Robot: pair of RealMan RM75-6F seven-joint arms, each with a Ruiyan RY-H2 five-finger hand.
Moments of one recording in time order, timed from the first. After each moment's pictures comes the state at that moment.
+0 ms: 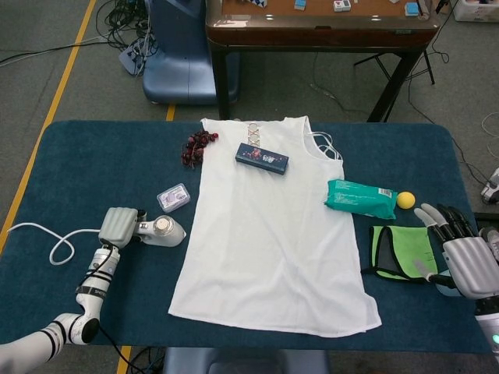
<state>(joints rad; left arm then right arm) -0.59 -1.64 -0.18 -1.06 1.23 1.03 0.11 0.15 -0.88 0.04 -1.76 -1.58 1.42 0.08</state>
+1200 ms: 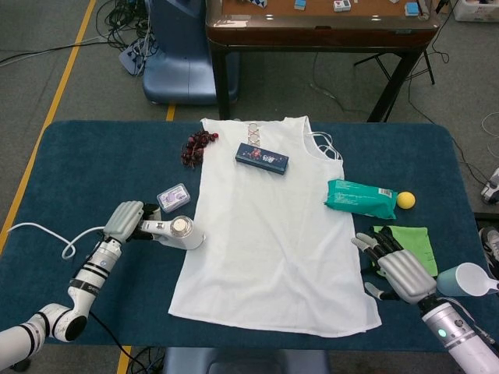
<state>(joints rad) -0.63 -1.47 -0.19 -1.28 1.35 0.99 -0.33 0.31 -0.97 -0.03 -1.80 -1.63 1.08 0.01</state>
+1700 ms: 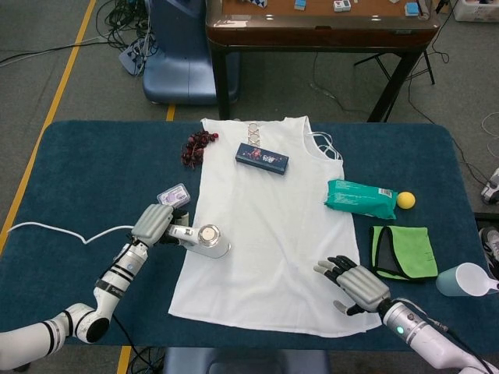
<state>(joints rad) -0.69 -1.55 -0.21 -1.37 1.31 0.98 -0.16 0.44 -1.13 -0.08 -1.75 -1.60 0.83 -0.01</state>
